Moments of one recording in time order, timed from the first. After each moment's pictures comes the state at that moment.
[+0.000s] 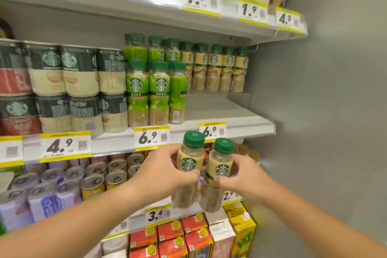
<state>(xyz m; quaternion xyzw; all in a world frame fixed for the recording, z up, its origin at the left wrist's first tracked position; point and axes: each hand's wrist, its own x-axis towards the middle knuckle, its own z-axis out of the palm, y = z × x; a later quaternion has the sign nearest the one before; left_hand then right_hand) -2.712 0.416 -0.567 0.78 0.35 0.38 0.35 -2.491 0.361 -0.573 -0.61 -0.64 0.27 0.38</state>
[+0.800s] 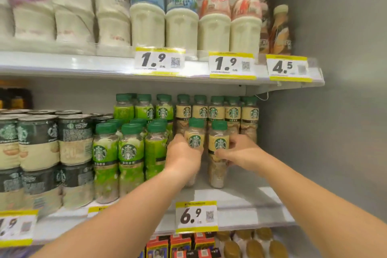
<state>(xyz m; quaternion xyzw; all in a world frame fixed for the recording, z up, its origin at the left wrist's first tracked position) -2.549 0.568 -0.451 0.58 0.58 0.52 0.24 -2.373 0.581 -0.442 -0.56 -0.68 0.24 0.41</state>
